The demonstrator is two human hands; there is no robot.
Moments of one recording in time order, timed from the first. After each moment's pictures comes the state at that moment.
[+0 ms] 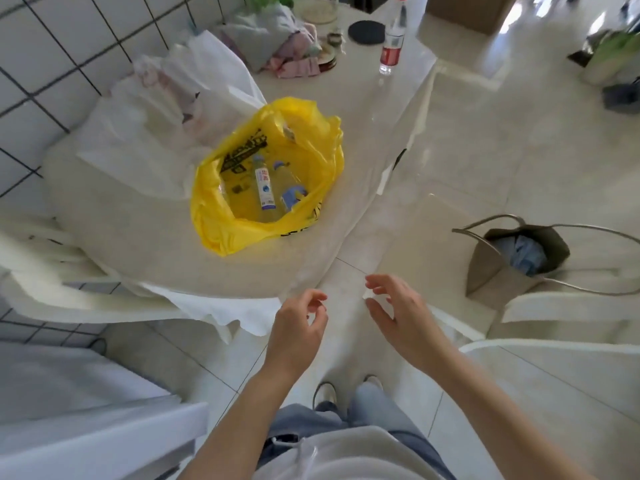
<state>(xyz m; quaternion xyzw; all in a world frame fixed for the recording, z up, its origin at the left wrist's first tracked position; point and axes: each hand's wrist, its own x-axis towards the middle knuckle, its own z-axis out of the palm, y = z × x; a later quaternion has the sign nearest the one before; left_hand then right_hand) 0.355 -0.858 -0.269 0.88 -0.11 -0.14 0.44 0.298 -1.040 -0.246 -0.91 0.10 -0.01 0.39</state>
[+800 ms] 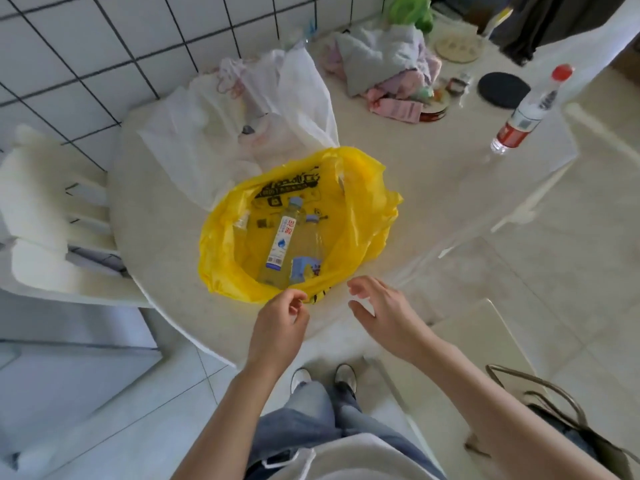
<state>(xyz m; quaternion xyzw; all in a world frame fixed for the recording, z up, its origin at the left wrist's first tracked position) 0.521 -0.965 -0.272 0.90 0.14 -0.05 0.42 0.568 -1.157 -0.249 -0.91 -0.17 0.17 0.33</state>
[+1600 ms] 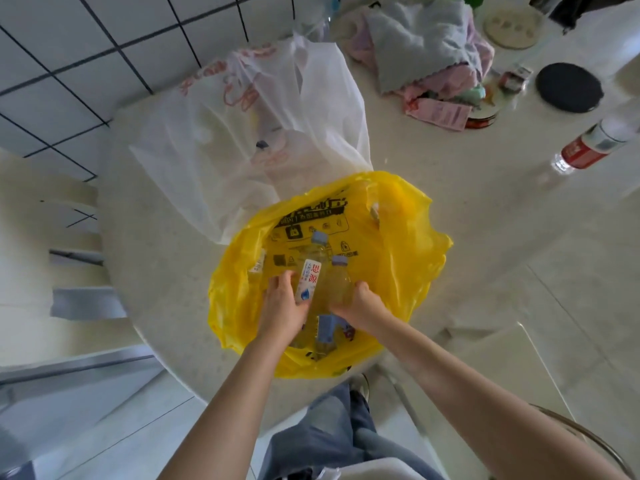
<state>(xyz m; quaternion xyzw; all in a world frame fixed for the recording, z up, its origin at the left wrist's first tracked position) 0.679 -0.893 -0.338 0.90 0.22 -0.17 0.33 0.719 -1.038 -0.308 -0.84 0.14 0.43 0.29</state>
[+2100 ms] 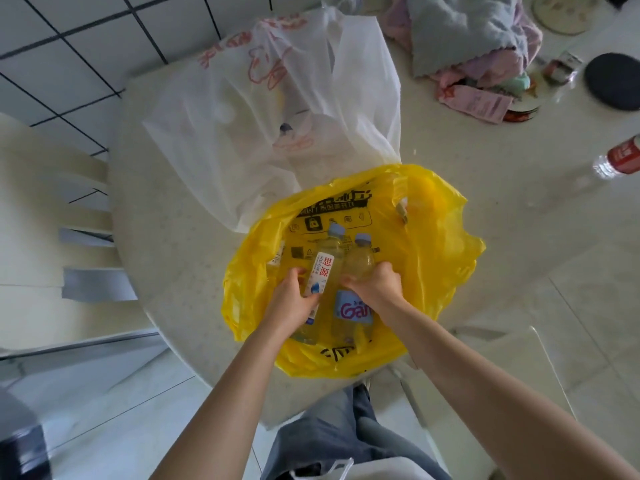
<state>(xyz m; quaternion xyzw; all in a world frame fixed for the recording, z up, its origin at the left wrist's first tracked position) 0.688 -0.866 -0.347 0.84 0.26 -0.24 0.41 0.748 -1.012 -0.326 -0.85 0.26 0.35 0.31</state>
